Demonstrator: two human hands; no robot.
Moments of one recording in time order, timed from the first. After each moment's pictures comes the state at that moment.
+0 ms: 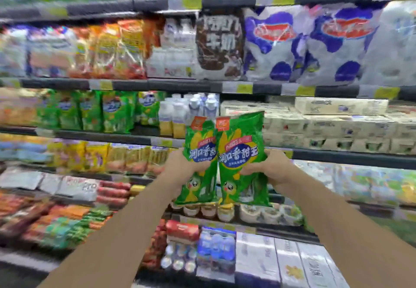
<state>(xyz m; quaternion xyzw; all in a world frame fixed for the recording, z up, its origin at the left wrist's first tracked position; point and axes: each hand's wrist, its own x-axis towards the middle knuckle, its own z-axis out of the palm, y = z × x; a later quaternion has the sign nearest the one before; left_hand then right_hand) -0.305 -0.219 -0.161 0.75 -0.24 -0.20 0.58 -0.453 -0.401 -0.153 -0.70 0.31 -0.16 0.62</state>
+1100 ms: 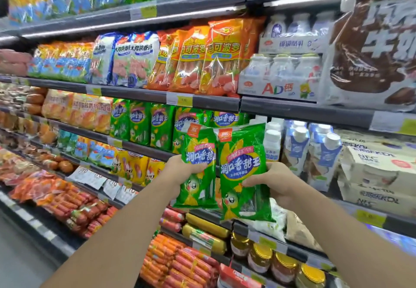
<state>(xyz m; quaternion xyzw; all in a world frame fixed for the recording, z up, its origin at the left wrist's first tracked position) -0.023 -0.129 -0.157 0.75 -0.07 -0.19 0.63 -0.149 -0.333 -0.151 -0.71 0.18 -0.03 0.68</state>
